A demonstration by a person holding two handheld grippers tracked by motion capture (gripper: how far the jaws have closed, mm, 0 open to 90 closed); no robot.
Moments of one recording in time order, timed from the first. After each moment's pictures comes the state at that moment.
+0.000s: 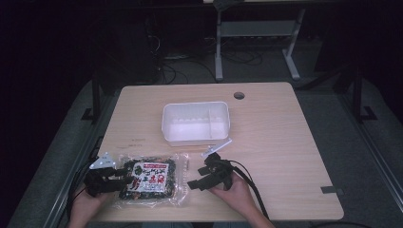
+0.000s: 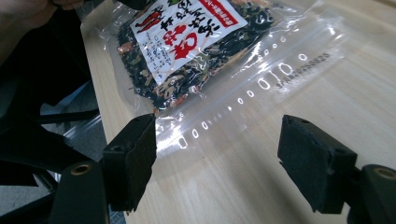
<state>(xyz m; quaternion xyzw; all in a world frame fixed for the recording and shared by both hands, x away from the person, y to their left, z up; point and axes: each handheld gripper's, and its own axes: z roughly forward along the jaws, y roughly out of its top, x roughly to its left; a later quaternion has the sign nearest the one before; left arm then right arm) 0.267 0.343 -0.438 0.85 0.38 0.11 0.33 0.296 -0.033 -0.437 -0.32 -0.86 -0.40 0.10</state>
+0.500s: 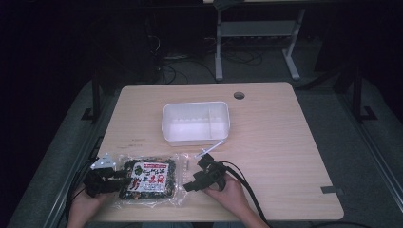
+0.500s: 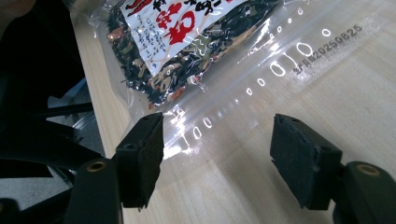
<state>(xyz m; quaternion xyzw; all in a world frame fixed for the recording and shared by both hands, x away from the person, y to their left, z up) 0.268 0.348 -0.442 0.86 0.39 0.10 0.31 0.301 -0.019 -0.451 -0.33 -0.86 -0.36 0.14</state>
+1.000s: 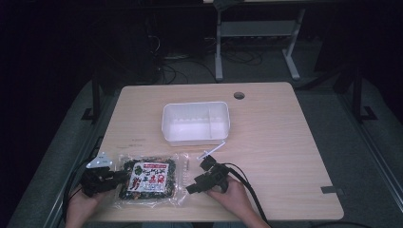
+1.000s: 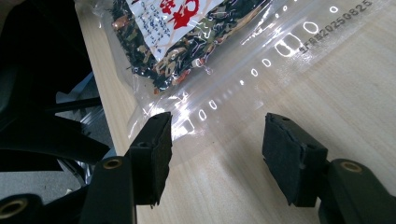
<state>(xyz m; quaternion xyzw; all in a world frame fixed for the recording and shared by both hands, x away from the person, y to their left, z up) 0.264 0.347 -0.434 0.86 0.39 0.10 0.31 0.297 -0.025 -0.452 -0.33 -0.86 -0.35 0.15</state>
